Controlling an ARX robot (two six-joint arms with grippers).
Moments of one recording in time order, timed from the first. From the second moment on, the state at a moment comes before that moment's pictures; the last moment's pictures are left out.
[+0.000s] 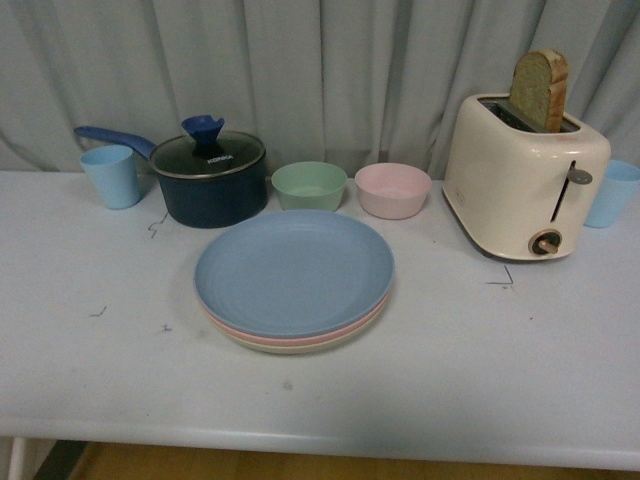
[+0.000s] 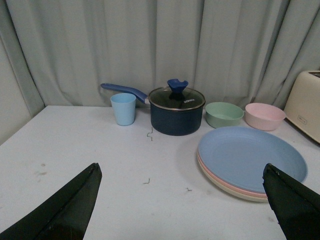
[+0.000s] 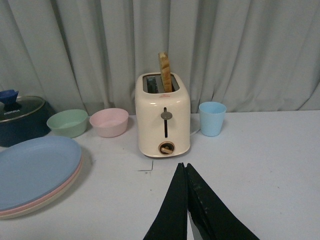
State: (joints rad) left arm 0.00 0.01 0.01 0.00 0.00 -0.01; right arm 0.00 0.43 0.05 0.38 0.00 0.01
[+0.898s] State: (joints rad) left arm 0.00 0.01 0.01 0.00 0.00 -0.01; right arm 0.00 0.20 0.01 0.20 0.00 0.01
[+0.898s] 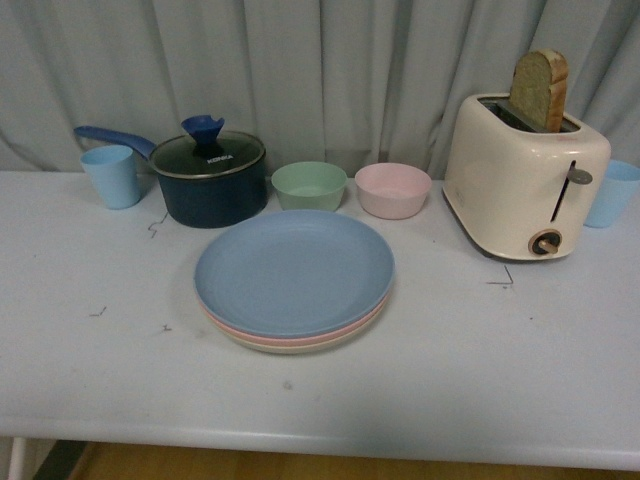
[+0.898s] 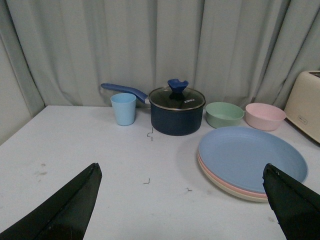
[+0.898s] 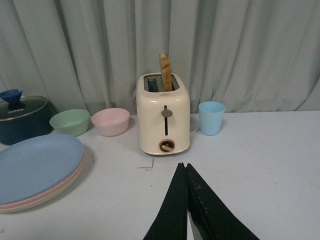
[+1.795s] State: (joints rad) left arm 0.00 0.01 0.01 0.00 0.00 -0.01; right arm 0.00 0.00 0.01 0.00 0.00 0.01
